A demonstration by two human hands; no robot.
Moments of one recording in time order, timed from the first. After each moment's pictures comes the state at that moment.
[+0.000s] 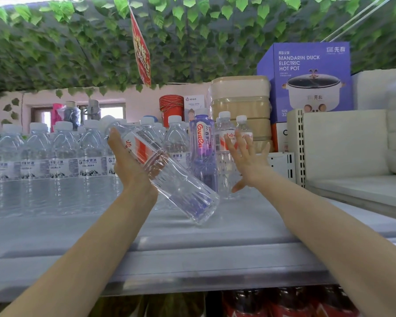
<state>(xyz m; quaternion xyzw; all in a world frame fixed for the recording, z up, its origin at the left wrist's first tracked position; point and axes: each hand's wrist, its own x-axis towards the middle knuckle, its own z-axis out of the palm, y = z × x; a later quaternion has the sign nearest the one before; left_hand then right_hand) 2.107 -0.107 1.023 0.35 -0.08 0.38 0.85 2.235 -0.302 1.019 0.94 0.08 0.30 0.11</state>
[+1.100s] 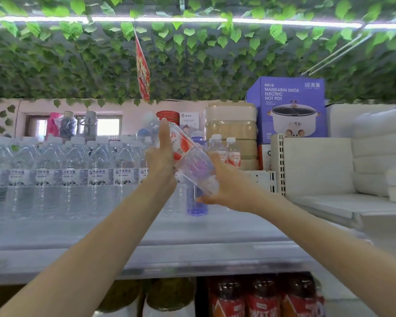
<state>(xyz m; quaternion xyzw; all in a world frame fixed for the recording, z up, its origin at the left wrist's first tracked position) 2.081 -0.140 1.056 0.49 -0.09 0.33 0.80 2.091 -0.285 1.018 0.87 0.33 0.32 -0.18</state>
